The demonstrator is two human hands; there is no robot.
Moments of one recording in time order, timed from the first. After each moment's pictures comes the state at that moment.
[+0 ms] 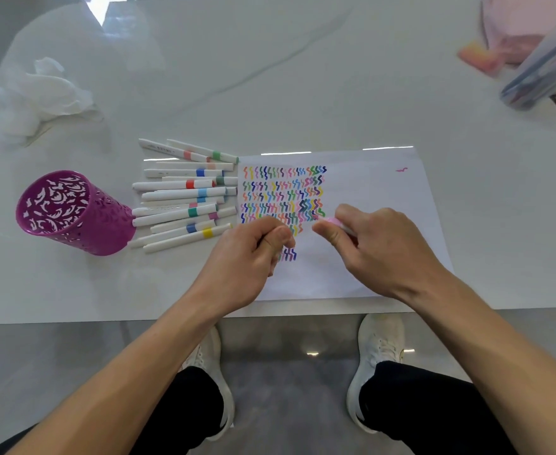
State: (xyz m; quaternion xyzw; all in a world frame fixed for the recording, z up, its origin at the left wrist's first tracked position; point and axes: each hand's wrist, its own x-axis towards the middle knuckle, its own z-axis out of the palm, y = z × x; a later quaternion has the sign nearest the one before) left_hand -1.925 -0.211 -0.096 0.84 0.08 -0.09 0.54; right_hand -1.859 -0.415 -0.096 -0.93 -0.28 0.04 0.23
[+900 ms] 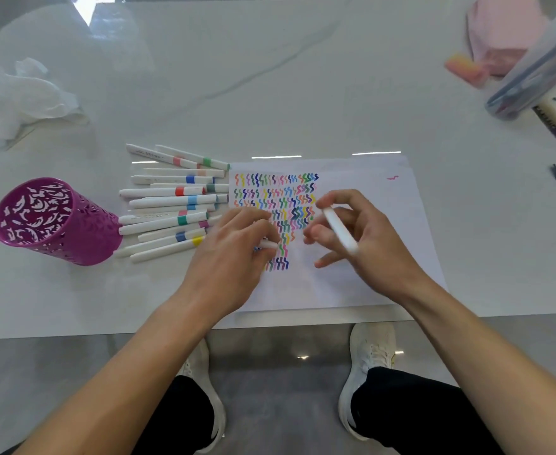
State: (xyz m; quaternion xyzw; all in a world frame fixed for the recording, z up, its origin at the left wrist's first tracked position) left_hand -1.913 -0.200 -0.110 0.97 -0.02 0.00 0.25; right_hand -1.855 -0.409 -0.098 -0.73 -0.09 0.24 0.64
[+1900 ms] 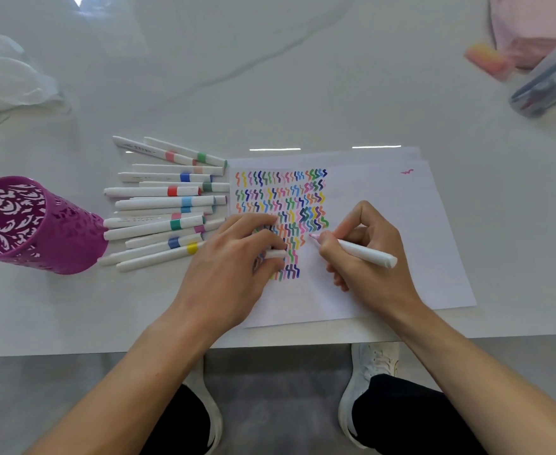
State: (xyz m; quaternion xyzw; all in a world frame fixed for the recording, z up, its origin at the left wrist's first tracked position) left_hand -1.909 -0.198 -0.118 0.97 0.00 -0.02 0.25; right_hand -1.859 -0.393 -0.123 -0.80 -0.03 0.12 0.59
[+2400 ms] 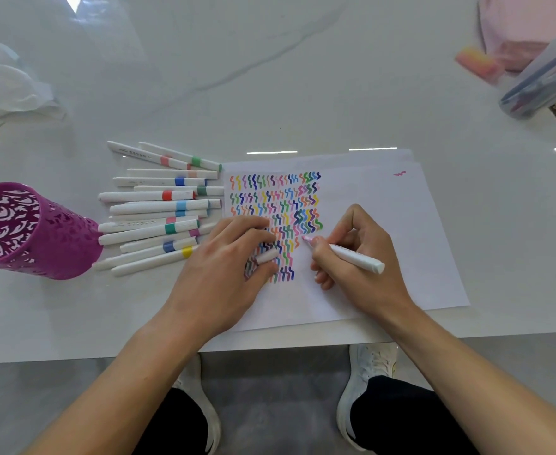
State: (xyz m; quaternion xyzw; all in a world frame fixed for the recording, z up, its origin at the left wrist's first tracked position) left_hand -1.910 -0.194 -0.122 0.97 -0.01 -0.03 0.24; right_hand -1.859 -0.394 -0.125 -0.80 -0.05 0.12 0.59
